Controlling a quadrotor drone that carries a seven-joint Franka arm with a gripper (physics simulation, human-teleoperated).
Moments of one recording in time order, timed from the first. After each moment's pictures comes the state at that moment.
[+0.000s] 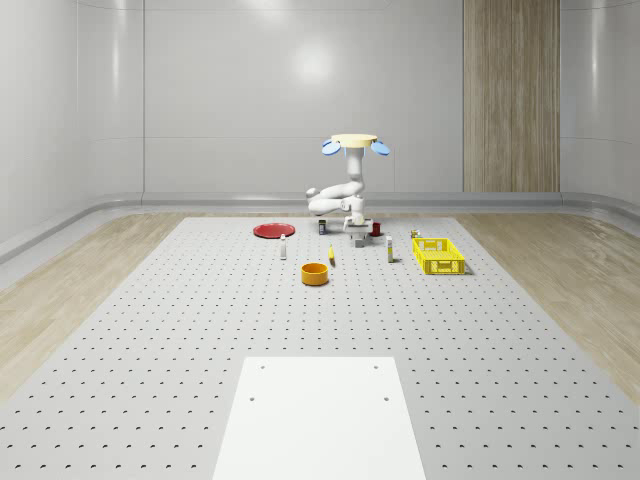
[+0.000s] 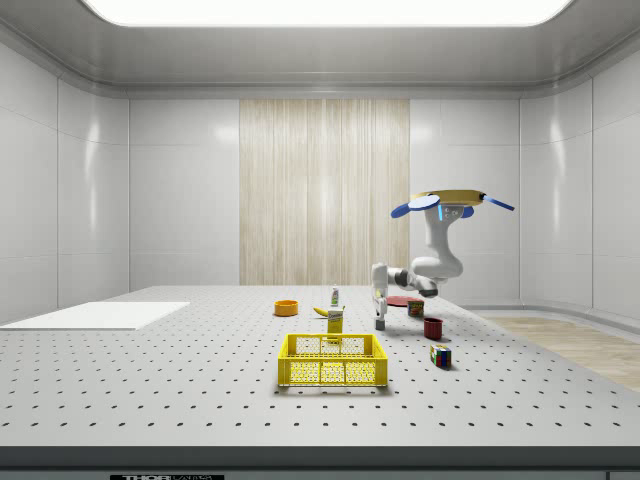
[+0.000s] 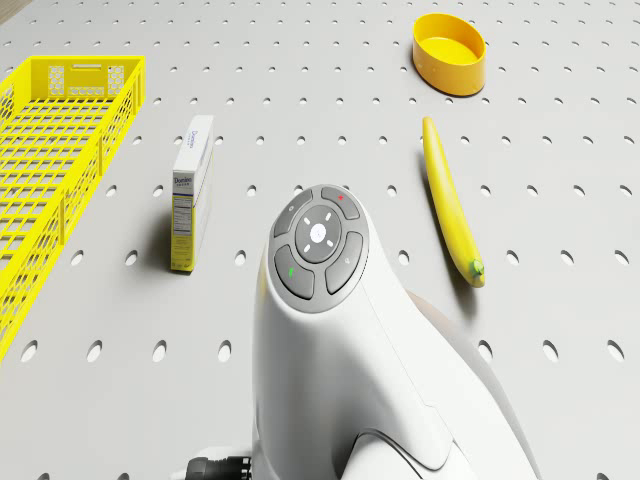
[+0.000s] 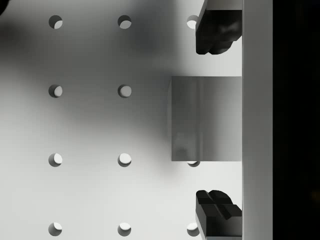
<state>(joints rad) -1.10 -1.26 1.29 -2.87 -1.92 1.34 1.63</state>
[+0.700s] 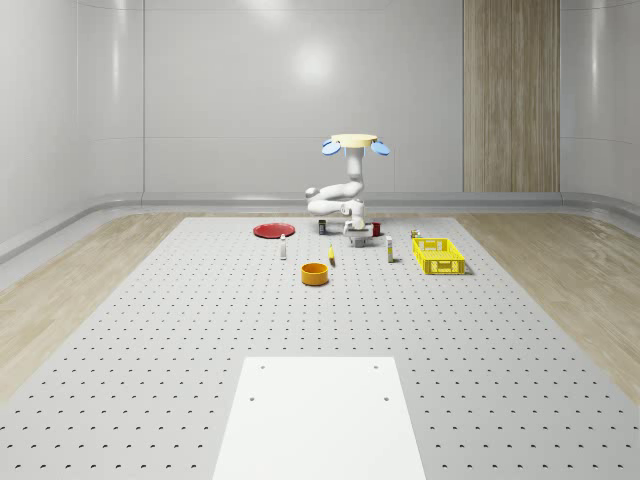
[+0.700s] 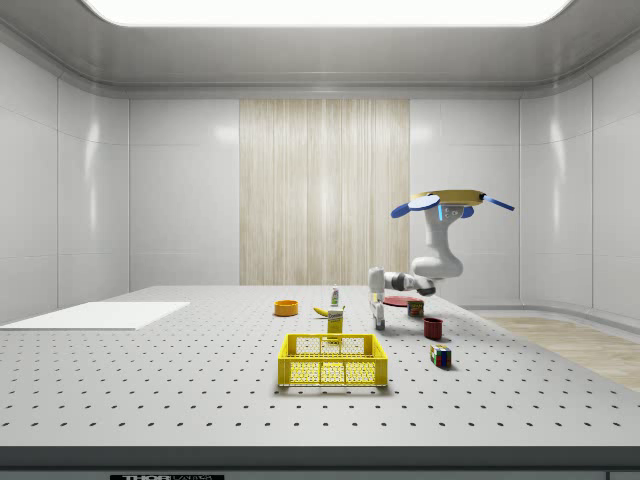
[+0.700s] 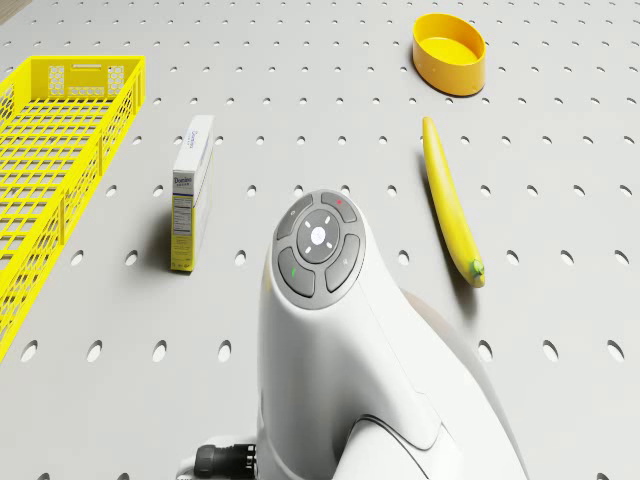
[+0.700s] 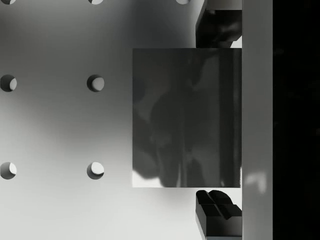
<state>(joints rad) -1.16 -1.31 1.24 -2.82 -1.96 1.42 1.63</state>
